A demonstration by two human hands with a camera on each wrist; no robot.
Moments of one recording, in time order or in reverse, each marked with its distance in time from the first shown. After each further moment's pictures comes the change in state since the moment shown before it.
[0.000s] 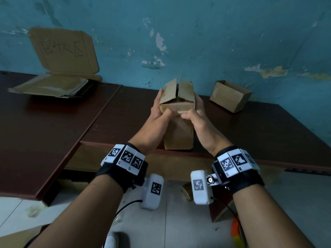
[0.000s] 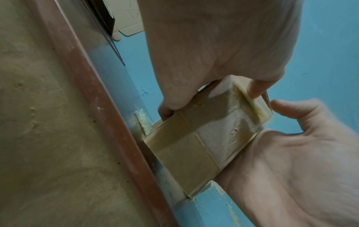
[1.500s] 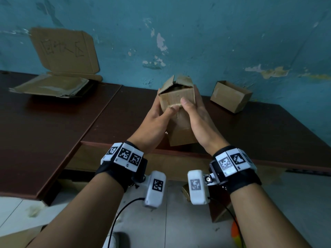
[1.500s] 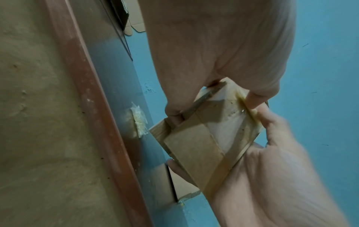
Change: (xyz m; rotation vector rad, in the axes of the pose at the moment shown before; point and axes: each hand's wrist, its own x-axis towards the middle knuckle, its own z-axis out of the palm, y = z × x) left_hand -0.015 0.023 0.009 -0.093 -0.029 0.056; right_hand 0.021 0.012 0.005 -0.038 0.145 -0.110
